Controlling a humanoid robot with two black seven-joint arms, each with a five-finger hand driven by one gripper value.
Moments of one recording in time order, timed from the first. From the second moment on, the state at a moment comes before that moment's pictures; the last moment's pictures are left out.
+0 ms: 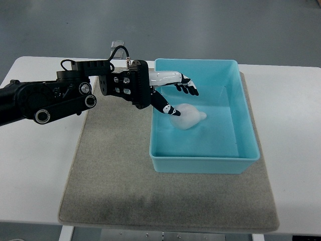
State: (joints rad) left arm -1.21 0.40 -0.08 -1.14 1.14 -0.11 -0.26; right arm 0.04 0.00 0.07 0.12 -0.12 0.08 0.26
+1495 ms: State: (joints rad) left arm -1.25 0.40 -0.18 -0.61 0.35 0.04 -0.25; right arm 0.04 0.00 0.07 0.12 -0.12 0.08 0.26
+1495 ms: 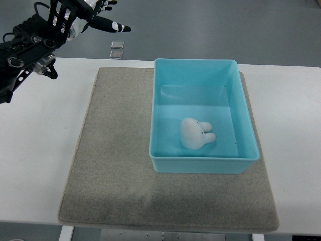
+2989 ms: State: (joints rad) left arm -1.06 0.23 -0.49 -0.41 -0.19 -0.29 -0.28; right arm 0.04 0.00 0.07 0.12 -0.12 0.08 0.26
